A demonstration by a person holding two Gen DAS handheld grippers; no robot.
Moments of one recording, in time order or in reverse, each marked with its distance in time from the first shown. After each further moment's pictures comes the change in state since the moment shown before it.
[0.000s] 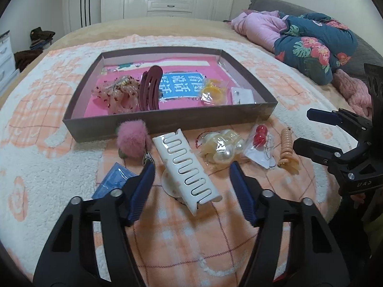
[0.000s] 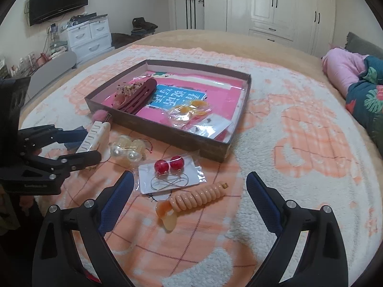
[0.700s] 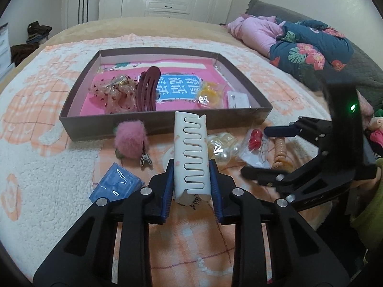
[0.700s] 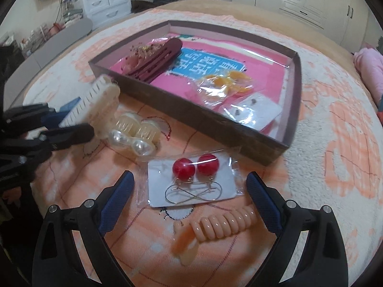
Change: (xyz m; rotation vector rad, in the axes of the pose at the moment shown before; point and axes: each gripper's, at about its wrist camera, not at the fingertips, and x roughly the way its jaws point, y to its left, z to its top) left arm -0.005 0.006 0.000 -0.028 -0.021 -0.058; right arm 0.064 0.022 0.010 -0.111 0.194 0.103
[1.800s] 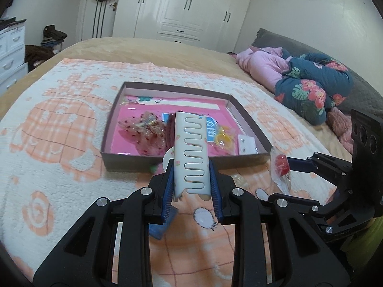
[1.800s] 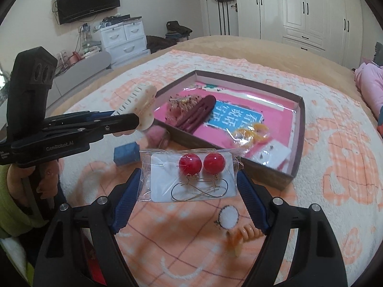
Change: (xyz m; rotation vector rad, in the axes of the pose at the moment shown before) left arm -0.046 0.032 0.024 -0.085 -0.163 0.014; right arm -0.068 0.040 0.014 0.022 -0.238 0.083
